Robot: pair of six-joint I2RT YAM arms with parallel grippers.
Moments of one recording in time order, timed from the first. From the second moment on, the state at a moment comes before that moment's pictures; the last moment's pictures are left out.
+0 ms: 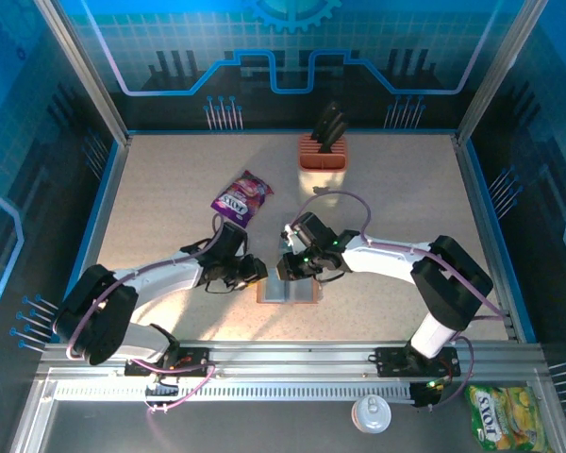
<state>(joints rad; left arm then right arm) -0.55 1.39 0.61 -0.27 0.36 -0.98 0.80 1.66 0.93 -0.28 -0.37 0.57</state>
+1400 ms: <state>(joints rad) -0.56 1.45 0.59 -0.27 0.33 -0.98 0.81 1.74 0.91 -0.21 -0.51 0.76</state>
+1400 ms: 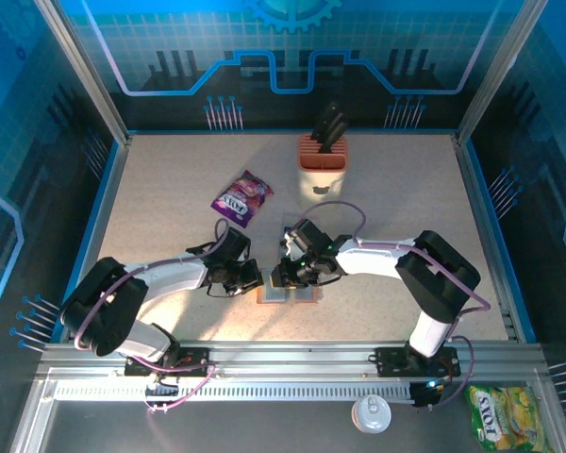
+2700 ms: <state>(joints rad) -0.56 1.42 0.63 -0.37 0.32 -0.96 0.81 1.71 0.83 -0.18 -0.45 0.79</state>
